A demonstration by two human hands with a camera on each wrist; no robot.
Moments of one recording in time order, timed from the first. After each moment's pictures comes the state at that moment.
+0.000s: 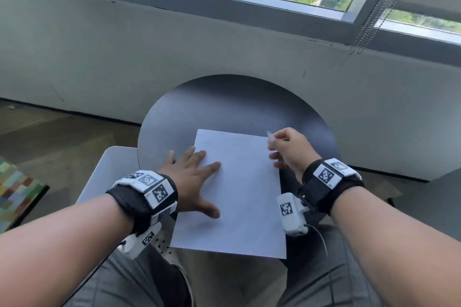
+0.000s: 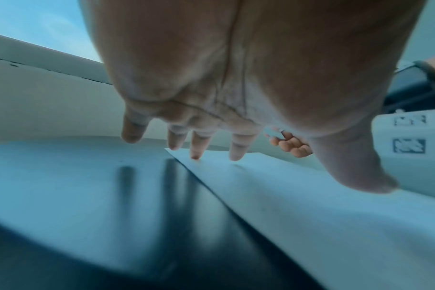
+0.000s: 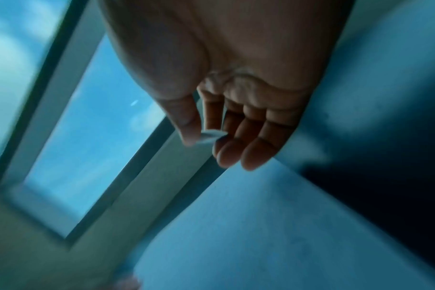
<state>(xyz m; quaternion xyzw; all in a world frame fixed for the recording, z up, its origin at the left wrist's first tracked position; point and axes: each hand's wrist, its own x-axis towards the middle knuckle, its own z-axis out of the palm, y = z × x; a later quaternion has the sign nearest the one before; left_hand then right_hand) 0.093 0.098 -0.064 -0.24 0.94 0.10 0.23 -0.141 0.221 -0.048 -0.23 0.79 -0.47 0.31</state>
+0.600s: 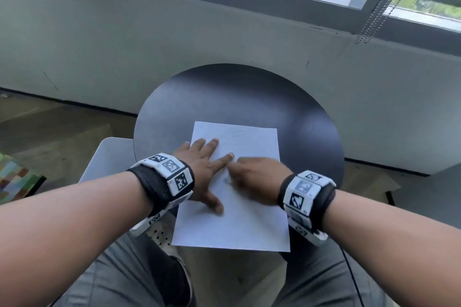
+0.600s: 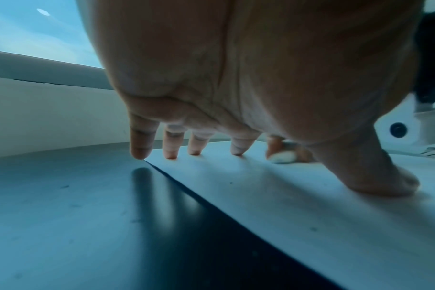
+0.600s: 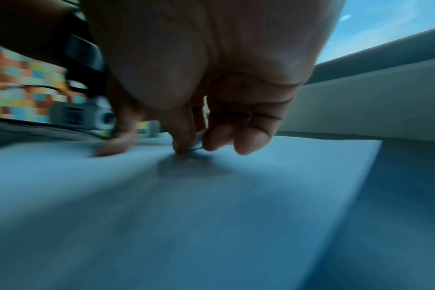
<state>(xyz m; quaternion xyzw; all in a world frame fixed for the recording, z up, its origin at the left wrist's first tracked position) 0.065 0.098 -0.065 -0.19 0.95 0.04 0.25 -0.075 0.226 -0.053 -0.69 0.71 0.06 0.16</state>
